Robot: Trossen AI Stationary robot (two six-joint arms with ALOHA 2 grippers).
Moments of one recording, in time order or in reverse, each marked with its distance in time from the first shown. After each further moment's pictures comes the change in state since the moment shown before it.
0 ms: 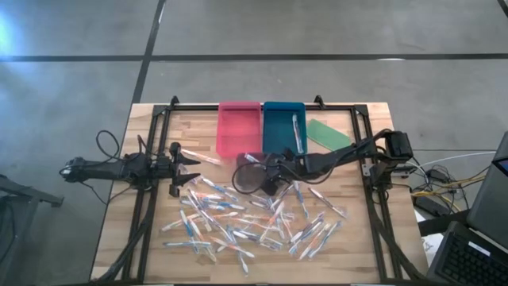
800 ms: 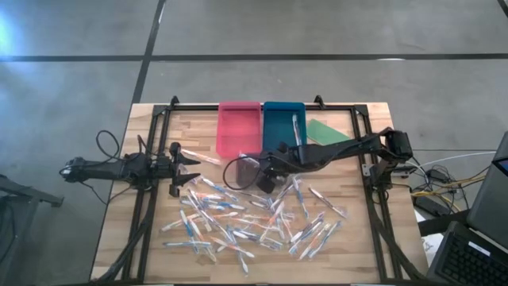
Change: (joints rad) left arm 0.000 0.000 0.000 0.000 0.000 0.000; right arm -0.015 0.000 0.284 -0.382 -0.108 0.000
